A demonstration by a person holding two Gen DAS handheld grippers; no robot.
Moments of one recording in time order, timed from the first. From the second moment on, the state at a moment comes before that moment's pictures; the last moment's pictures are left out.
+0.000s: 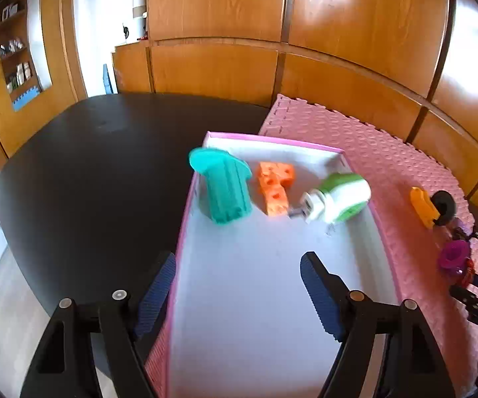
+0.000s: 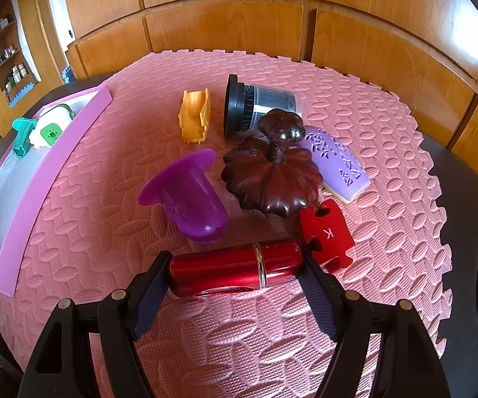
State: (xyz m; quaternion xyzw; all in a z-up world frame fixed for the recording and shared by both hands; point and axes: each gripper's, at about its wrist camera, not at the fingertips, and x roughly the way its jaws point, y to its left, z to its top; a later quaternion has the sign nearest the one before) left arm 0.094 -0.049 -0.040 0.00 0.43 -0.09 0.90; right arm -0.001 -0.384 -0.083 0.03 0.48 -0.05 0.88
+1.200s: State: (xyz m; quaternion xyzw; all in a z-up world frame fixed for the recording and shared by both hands) left arm 0.057 -0.049 -0.032 0.02 0.41 -0.09 0.91; right arm -0.010 -0.381 -0.083 0.02 0.46 -0.06 0.89
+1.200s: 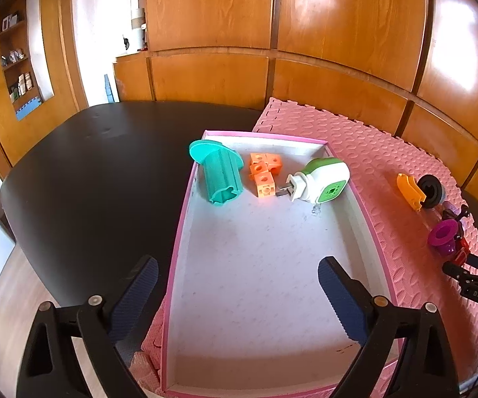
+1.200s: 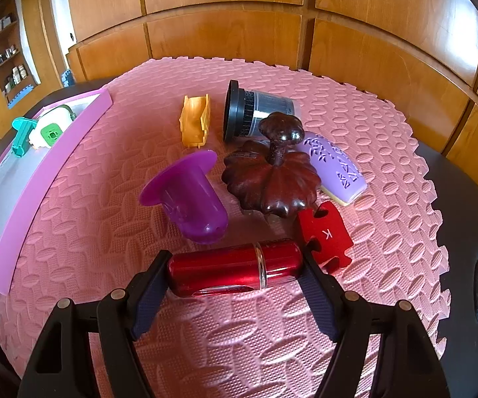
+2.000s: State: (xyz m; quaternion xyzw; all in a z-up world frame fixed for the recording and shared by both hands) left arm 0.046 0.004 -0.022 -0.01 0.36 -0.05 0.93; right arm 0.024 -0.246 -0.009 0.01 0.40 0.08 0.91
